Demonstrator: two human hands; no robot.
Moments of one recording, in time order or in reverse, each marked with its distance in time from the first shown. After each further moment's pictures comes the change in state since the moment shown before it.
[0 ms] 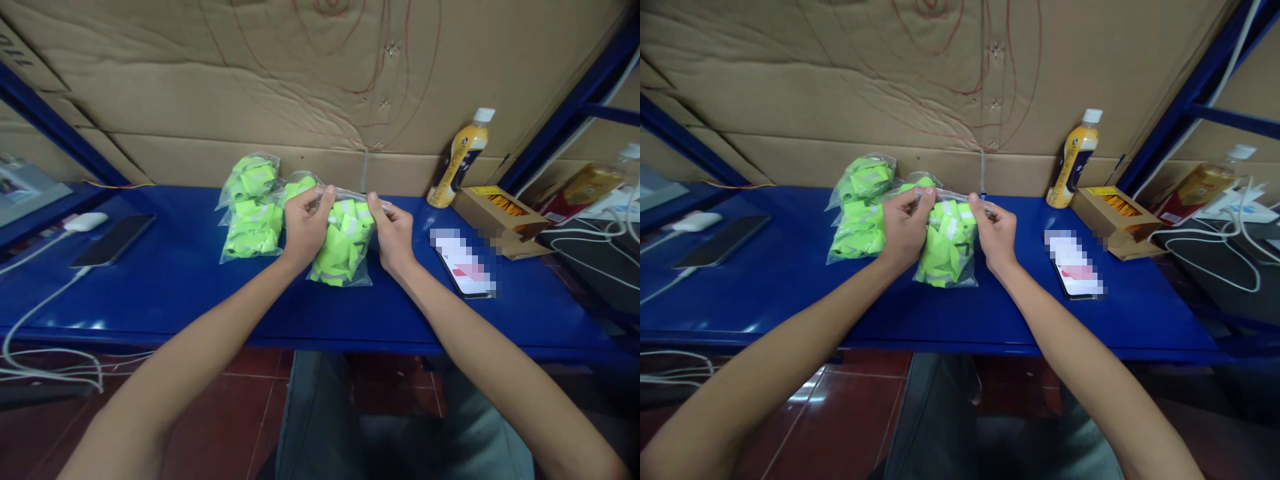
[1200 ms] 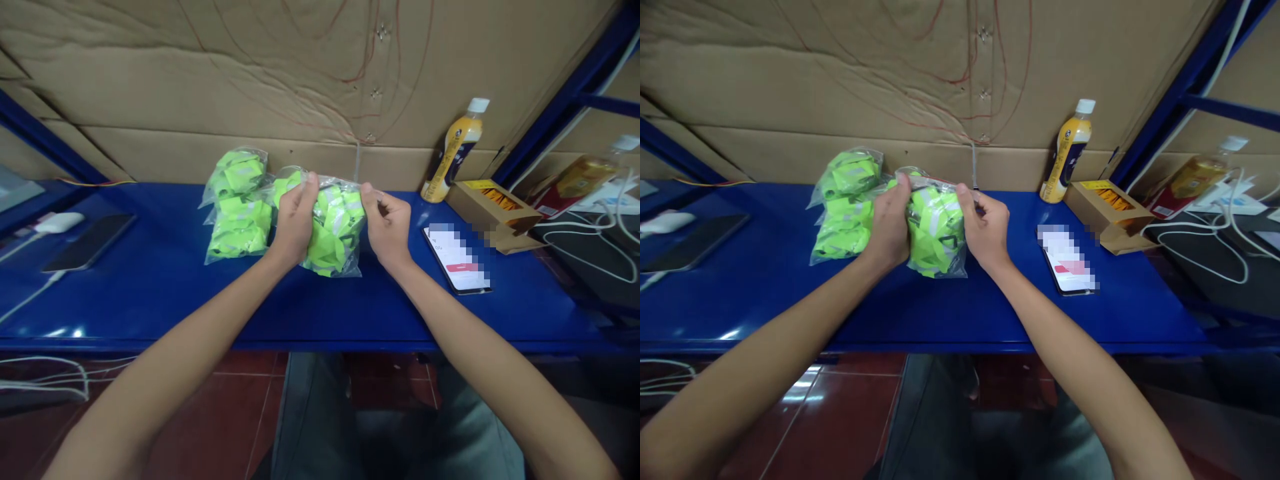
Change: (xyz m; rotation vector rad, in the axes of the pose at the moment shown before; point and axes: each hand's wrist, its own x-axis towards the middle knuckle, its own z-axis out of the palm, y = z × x) left_hand -0.001 -0.008 0.004 -0.095 -0.034 -0.179; right_hand 0.001 -0.016 -0.005 -0.202 -0.003 -0.244
